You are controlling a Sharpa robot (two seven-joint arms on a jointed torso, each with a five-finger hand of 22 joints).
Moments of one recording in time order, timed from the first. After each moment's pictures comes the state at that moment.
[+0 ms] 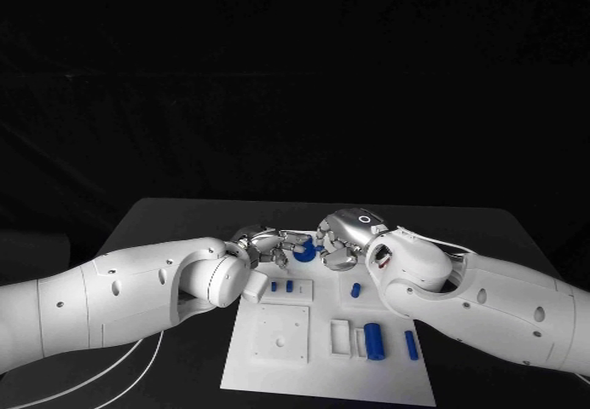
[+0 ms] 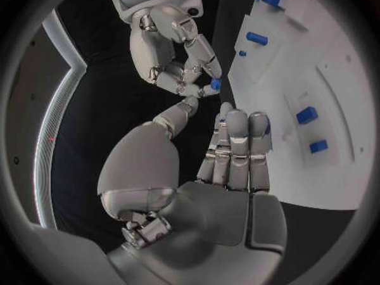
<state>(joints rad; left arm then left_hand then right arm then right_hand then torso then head) 1.31 -0.69 -0.17 1.48 -0.05 -0.44 -0.02 1.05 -0.20 0.56 -0.15 0.05 0.86 0.17 0.28 0.48 1.24 0.08 0.07 0.10 1.21 -0.04 1.19 0.56 0.09 0.86 -0.11 1.11 1.04 1.17 -0.66 0.04 1.57 -1.83 -0.26 -0.42 0.96 -0.18 0.90 -0.19 0.38 1.05 0.07 0.34 0.48 1.13 -0.03 1.19 1.05 1.30 -0.13 1.31 0.98 0.24 1.19 -0.05 1.05 1.31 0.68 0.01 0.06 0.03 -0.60</state>
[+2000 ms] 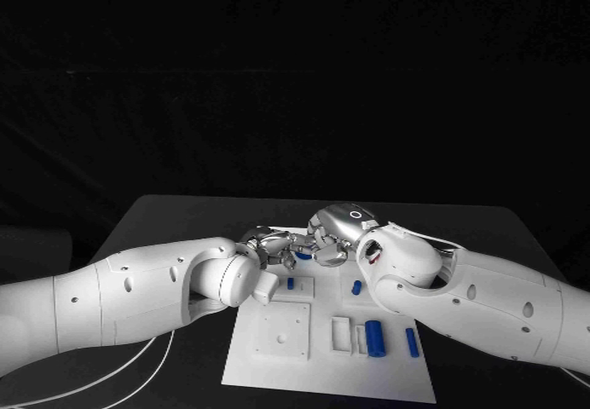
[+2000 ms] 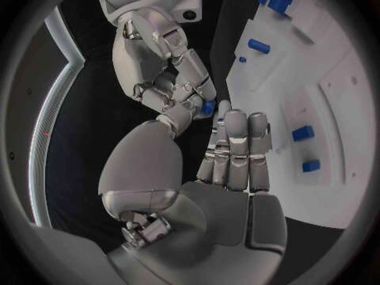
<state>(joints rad) 1.30 -0.65 -0.17 1.48 0.00 -0.46 -0.03 1.09 -0.17 0.56 -0.16 0.05 0.93 0.13 0.34 0.50 1.32 0.05 0.11 0.12 1.23 -0.06 1.17 0.56 0.09 0.87 -0.11 1.11 1.04 1.17 -0.62 0.05 1.57 -1.83 -0.26 -0.44 0.96 -0.18 0.91 -0.18 0.38 1.05 0.07 0.34 0.48 1.13 -0.03 1.19 1.05 1.30 -0.13 1.31 0.98 0.24 1.19 -0.05 1.04 1.31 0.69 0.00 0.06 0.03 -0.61</state>
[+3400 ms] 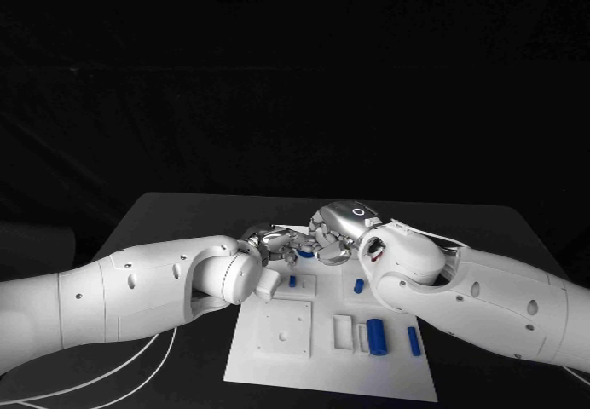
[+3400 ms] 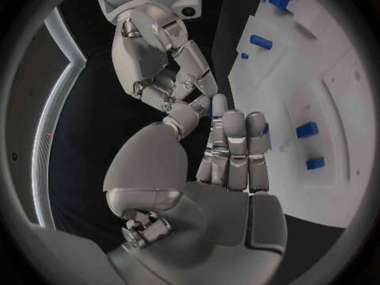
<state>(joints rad) 1.30 -0.65 -0.17 1.47 0.00 -0.48 0.00 1.16 -0.05 0.61 -0.27 0.05 1.01 0.11 0.37 0.51 1.41 0.01 0.15 0.17 1.23 -0.09 1.17 0.56 0.09 0.87 -0.11 1.10 1.04 1.17 -0.62 0.05 1.57 -1.82 -0.27 -0.44 1.00 -0.26 0.91 -0.13 0.32 1.02 0.10 0.31 0.48 1.11 -0.01 1.16 1.05 1.29 -0.13 1.27 0.98 0.24 1.19 -0.05 1.03 1.31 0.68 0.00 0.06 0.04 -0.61</state>
